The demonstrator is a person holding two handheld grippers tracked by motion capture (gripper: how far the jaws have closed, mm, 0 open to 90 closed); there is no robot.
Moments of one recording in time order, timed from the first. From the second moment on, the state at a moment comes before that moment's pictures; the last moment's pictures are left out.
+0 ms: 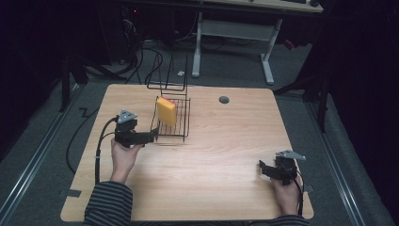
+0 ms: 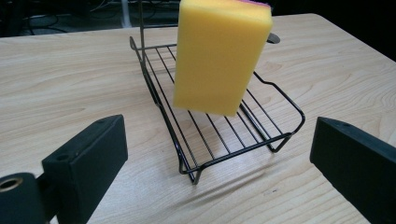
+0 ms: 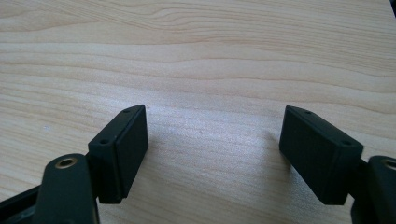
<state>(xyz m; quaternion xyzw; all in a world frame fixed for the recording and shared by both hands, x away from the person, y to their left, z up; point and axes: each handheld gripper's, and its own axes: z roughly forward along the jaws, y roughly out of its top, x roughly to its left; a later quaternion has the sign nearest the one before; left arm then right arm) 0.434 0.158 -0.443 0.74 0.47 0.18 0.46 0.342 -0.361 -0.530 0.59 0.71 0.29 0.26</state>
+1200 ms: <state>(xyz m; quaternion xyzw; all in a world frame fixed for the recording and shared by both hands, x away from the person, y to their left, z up) 0.396 0.207 -0.440 0.70 0.49 0.20 0.48 0.343 -0.361 -0.530 0.59 0.71 0.29 0.26</state>
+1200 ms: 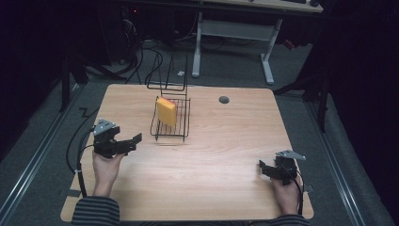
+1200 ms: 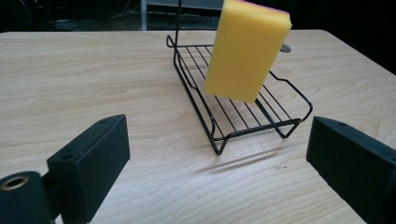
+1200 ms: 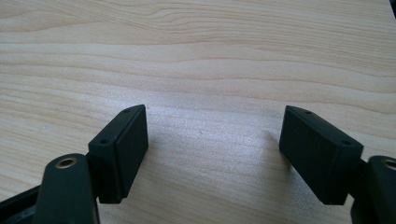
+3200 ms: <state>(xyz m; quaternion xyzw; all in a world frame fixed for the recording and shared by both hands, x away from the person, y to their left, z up) 0.373 0.224 -0.504 0.71 0.52 0.19 0.43 0.343 -0.361 -0.530 0.59 0.71 0.29 0.26</state>
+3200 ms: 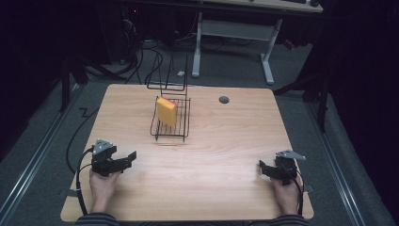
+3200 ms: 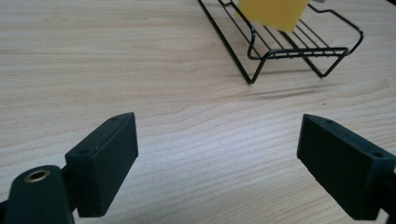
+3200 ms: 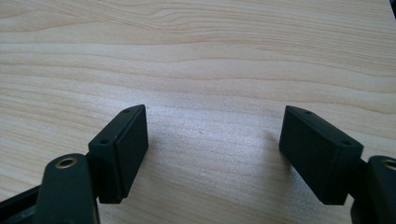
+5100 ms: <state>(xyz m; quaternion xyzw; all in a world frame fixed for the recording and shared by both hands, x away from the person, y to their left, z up) 0.400 0.197 -0.537 0.75 0.53 0.22 0.33 0.342 -0.361 -0.530 0.59 0.71 0.29 0.26</state>
